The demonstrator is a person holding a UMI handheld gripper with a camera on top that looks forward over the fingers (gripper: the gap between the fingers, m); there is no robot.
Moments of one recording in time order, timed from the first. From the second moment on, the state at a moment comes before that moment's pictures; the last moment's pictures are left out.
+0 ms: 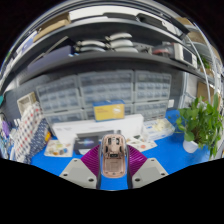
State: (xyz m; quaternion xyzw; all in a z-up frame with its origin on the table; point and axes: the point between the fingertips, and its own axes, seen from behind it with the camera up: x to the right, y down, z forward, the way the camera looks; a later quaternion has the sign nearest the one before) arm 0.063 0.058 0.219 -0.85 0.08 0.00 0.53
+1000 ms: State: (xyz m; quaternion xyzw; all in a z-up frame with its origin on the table) arm -0.297 -0.023 -0.010 -0.92 -0.03 0.02 0.39
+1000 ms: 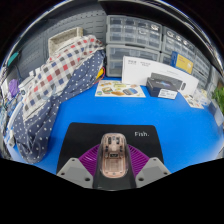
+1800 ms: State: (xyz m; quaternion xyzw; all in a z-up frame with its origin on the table) arm -0.173 -0.074 0.194 -0.88 0.02 0.04 0.48
